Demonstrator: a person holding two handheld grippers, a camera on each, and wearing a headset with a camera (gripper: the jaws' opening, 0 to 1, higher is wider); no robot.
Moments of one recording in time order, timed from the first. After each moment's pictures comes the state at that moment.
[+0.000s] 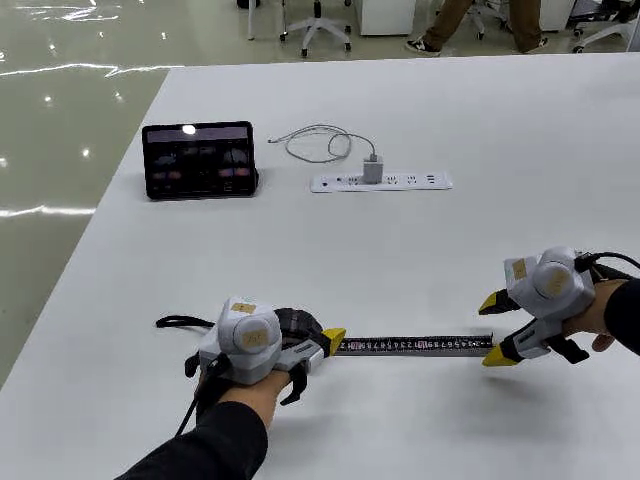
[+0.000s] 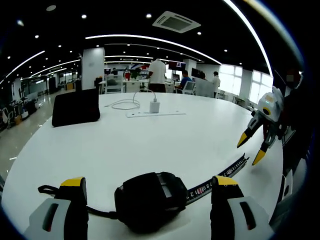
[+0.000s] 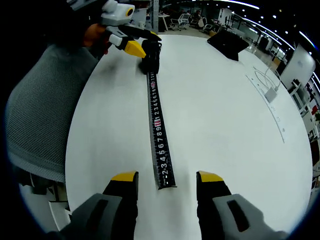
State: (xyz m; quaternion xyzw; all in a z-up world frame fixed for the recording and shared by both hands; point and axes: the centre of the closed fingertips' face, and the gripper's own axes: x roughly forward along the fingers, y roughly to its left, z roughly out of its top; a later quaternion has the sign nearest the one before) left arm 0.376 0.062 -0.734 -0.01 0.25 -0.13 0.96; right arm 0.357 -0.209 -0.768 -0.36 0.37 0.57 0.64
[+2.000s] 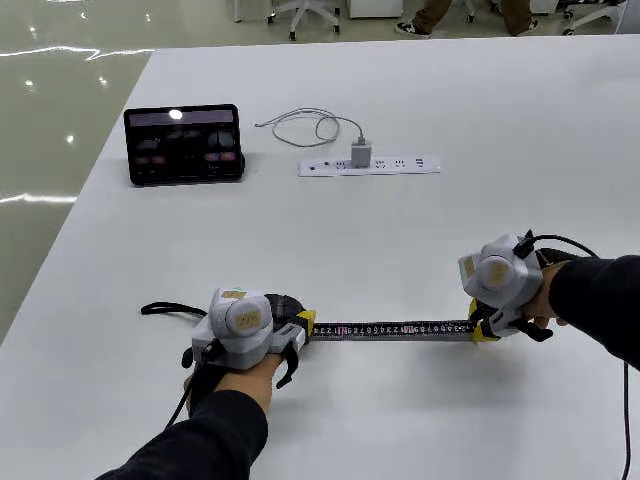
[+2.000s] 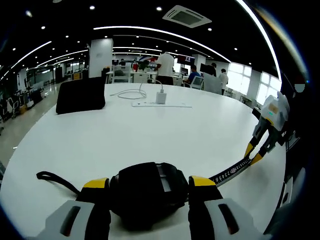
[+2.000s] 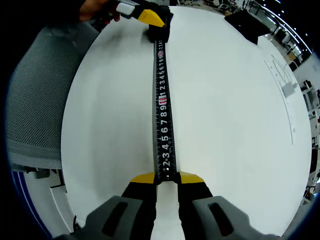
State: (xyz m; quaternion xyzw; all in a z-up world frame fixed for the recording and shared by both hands) left arm 0.372 0.062 -0.750 -0.02 0.29 -0.09 0.95; right arm 0.358 -0.221 -0.797 -0.44 0.43 0.55 0.57
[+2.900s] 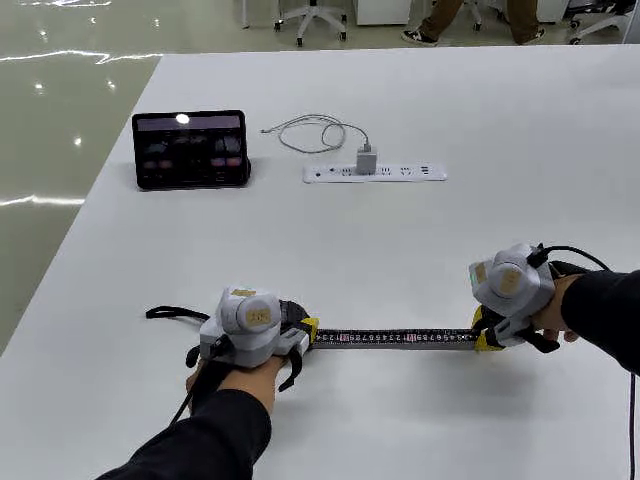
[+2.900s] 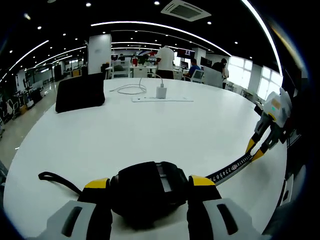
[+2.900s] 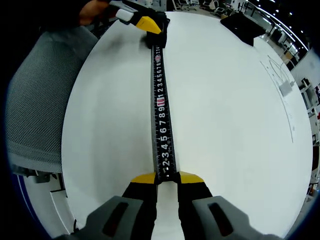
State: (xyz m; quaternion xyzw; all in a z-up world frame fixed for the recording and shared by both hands) left arm 0.371 0.064 -0.753 -0.01 0.31 -0.09 0.95; right arm 0.355 -0.216 -0.795 -0.42 0.42 0.55 0.58
